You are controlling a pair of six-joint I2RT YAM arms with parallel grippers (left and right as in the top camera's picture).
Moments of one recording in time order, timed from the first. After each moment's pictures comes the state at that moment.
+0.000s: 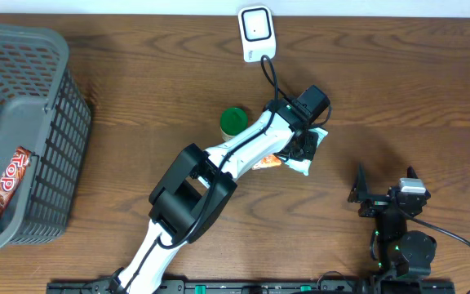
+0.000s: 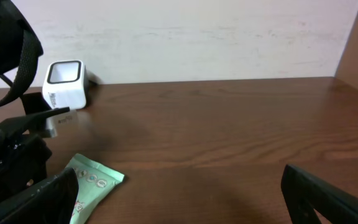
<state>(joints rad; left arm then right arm) -0.80 2.25 1.77 -0.82 0.19 -0.51 -0.06 0.01 0.01 -0.07 -0.01 0.03</state>
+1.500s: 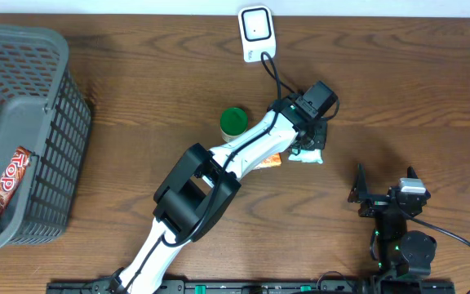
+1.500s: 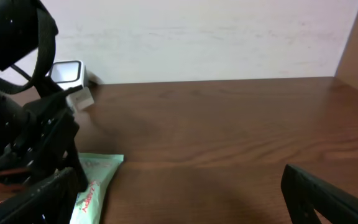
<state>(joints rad) -0.81 2.28 1.81 -0.66 0.15 -0.66 -0.06 0.01 0.01 -0.07 -0.01 0.03</state>
